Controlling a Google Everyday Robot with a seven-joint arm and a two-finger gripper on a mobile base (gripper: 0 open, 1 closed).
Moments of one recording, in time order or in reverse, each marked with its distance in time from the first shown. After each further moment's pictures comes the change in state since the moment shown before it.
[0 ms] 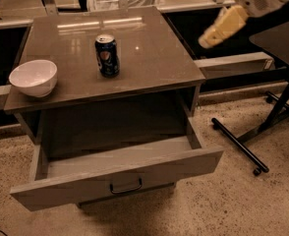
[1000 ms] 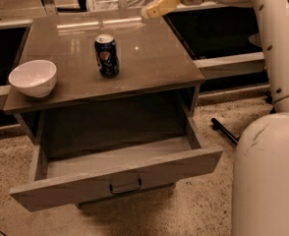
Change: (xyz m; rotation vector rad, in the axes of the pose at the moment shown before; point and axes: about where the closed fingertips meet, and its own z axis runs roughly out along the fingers) arm -0.122 -0.061 0.137 -0.067 -0.547 -0.009
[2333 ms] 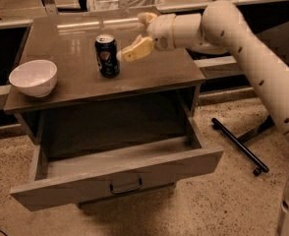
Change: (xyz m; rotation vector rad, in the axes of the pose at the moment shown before) arm 0.053 0.113 0.054 -0.124 -0.036 0.155
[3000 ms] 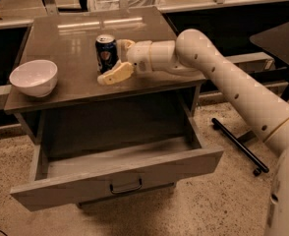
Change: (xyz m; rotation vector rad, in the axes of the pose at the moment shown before) arm 0.045 0.054 0.066 -0.121 -0.024 0.083
